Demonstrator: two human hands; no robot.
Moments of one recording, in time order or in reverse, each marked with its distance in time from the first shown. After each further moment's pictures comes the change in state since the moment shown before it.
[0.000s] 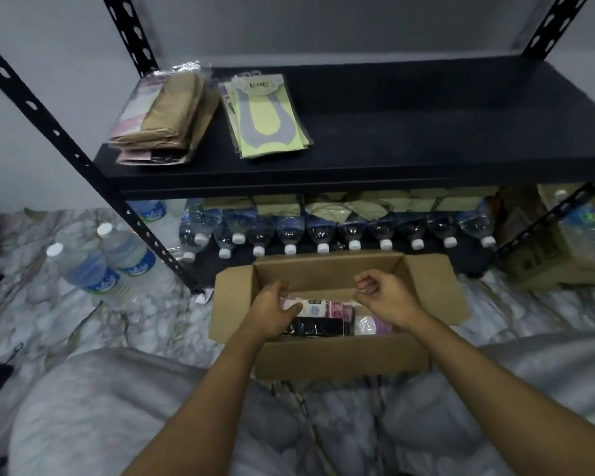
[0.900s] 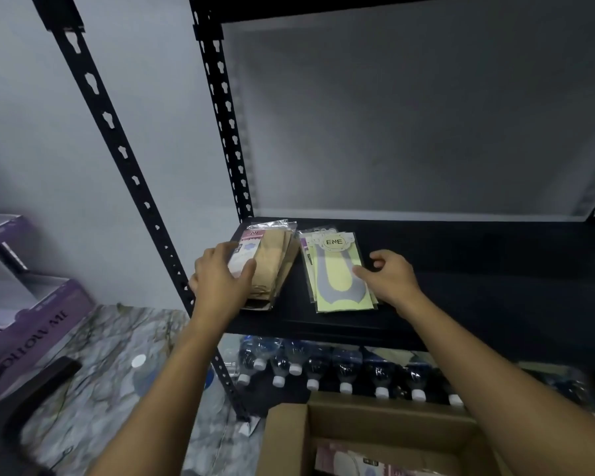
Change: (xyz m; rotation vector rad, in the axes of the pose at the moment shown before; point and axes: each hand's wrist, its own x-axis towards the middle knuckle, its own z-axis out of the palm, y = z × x) left_hand 0.014 0.120 -0.292 0.076 0.868 0.059; right_hand 0.128 -0.266 -0.063 0.061 0.286 -0.194
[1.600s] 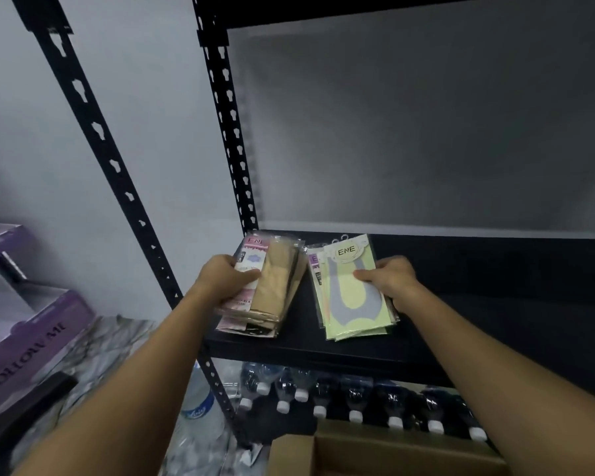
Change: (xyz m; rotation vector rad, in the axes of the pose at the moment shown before) left_hand 0.085 -0.014 0.016 -0.068 -0.338 -0.250; right_hand 0.059 -0.016 0.020 0.274 -0.108 0.232
